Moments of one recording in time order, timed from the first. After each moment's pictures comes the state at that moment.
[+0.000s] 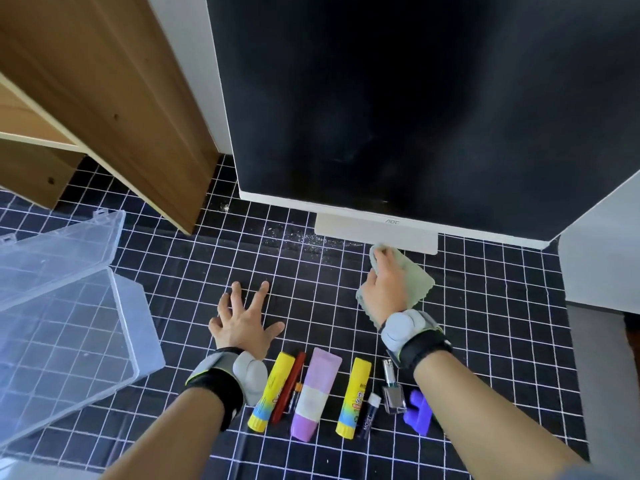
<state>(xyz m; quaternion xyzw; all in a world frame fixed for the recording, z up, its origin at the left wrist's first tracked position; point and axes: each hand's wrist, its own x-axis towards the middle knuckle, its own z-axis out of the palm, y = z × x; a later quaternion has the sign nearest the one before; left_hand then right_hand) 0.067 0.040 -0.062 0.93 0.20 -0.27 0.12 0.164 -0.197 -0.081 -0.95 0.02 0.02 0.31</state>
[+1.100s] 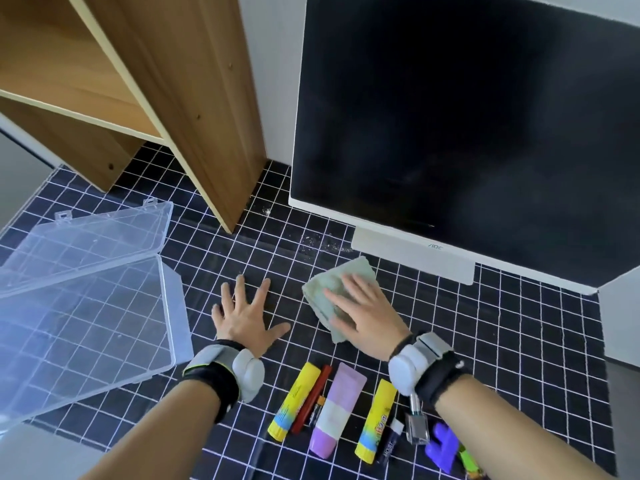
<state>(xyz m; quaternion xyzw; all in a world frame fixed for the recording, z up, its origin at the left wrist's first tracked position) 0.068 0.094 -0.064 0.93 0.21 -0.25 0.13 0.147 -0.145 -0.060 -0.91 -0.35 0.22 0.11</state>
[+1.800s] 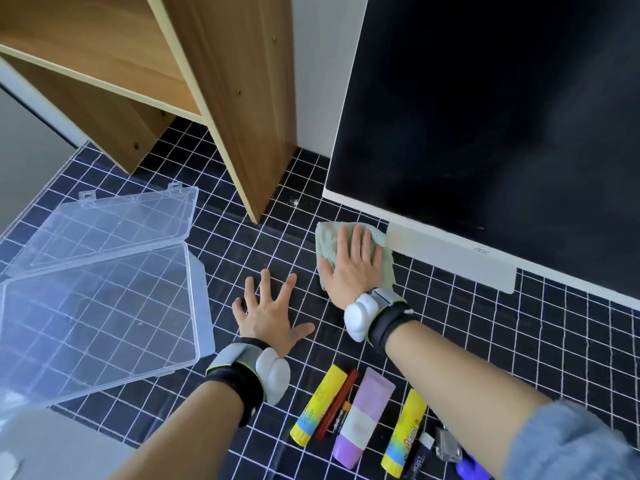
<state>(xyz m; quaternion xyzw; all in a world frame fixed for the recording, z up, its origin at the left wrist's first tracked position) 0.068 0.096 -0.066 0.93 0.21 -0.26 0.13 0.183 -0.027 -0.096 -0.98 -0.15 0.09 0.06</state>
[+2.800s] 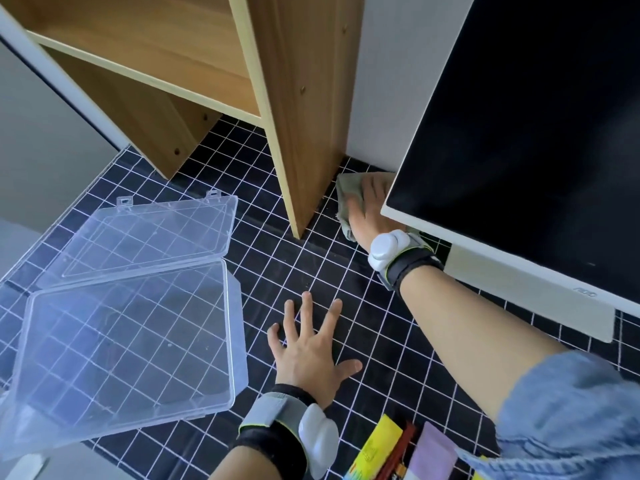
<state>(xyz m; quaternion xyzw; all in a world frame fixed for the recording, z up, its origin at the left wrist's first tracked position) 0.064 0.099 -0.073 0.93 0.20 -0.26 0.17 0.299 0.065 -0.100 -0.92 -0.20 0.12 0.30</state>
